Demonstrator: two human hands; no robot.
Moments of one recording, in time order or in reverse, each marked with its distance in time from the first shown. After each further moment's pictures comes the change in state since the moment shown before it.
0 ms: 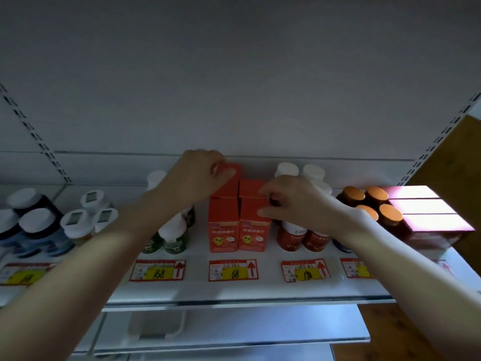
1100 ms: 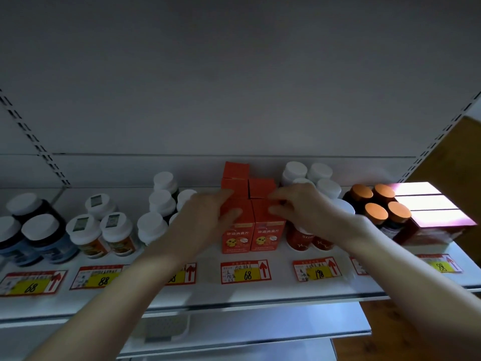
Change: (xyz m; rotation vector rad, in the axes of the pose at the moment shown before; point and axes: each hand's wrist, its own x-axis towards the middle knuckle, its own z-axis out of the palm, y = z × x) left_hand -0.051 -0.013 0.024 -0.145 -0.095 -0.030; right_hand 0.008 -0.007 0.021 0.088 -0.006 0.090
